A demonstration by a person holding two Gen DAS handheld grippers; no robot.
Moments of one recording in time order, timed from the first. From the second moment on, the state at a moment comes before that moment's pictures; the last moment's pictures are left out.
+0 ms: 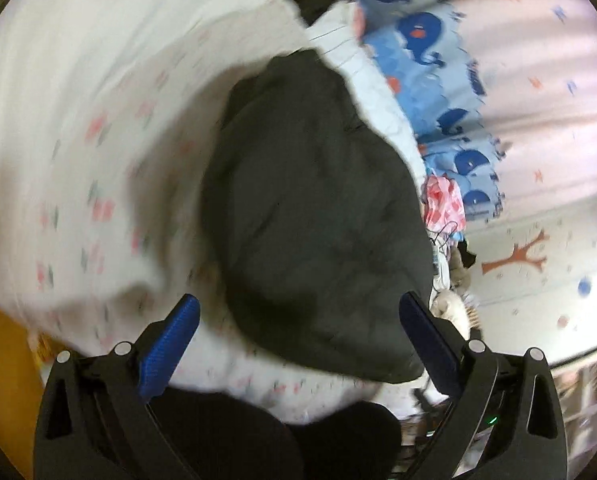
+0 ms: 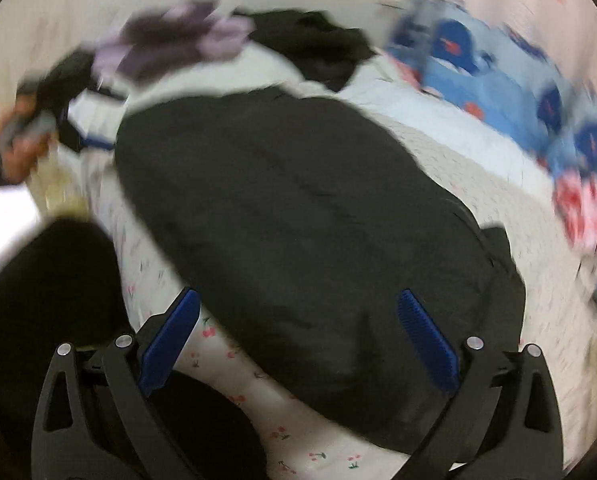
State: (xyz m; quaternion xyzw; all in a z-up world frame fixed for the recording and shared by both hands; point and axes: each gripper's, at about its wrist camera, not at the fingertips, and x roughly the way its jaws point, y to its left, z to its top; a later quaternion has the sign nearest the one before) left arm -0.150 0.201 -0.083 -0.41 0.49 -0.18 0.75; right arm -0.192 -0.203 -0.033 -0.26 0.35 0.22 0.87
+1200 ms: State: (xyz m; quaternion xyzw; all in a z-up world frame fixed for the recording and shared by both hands) left arm -0.119 0.128 -0.112 -0.49 0.44 -0.16 0.74; right arm -0.178 -0.458 -0.113 0.52 0.35 0.13 0.76
